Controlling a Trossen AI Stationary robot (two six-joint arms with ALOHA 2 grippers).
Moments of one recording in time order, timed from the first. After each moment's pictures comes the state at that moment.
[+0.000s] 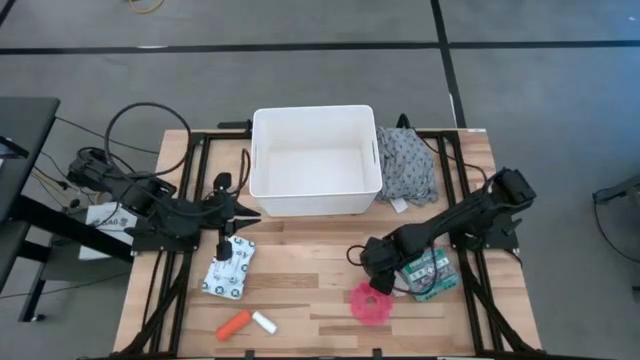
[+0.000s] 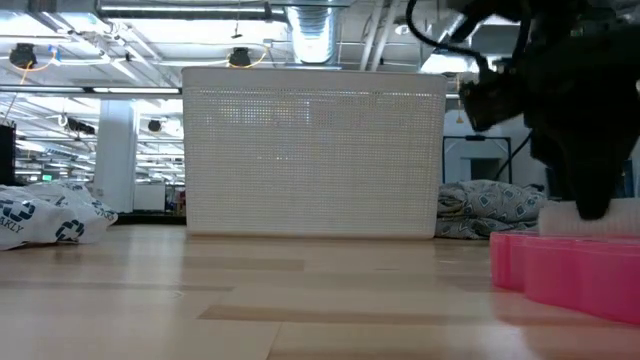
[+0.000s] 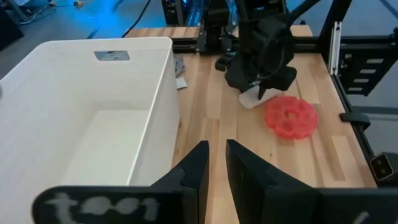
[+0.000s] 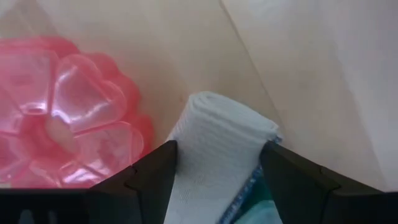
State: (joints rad) left arm -0.48 1.04 1.25 -0.78 -0.55 -0.27; right arm 0.40 1.69 1.01 -0.79 -0.11 0.87
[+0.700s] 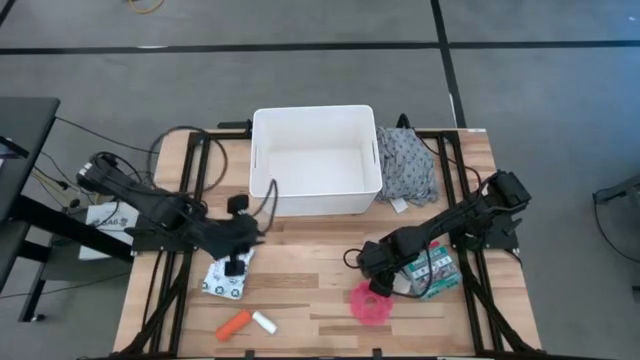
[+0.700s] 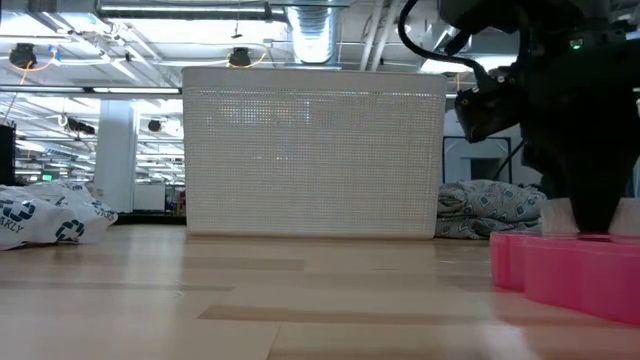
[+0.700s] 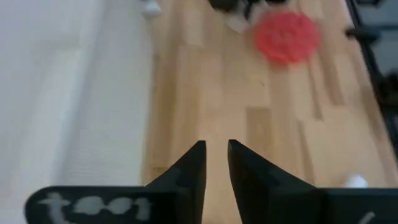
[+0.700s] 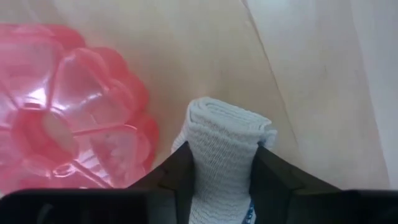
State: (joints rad) left arm -0.48 1.21 1.25 -0.93 -0.38 -0.35; right arm 0.40 1.73 1.03 -0.77 -0.11 0.78
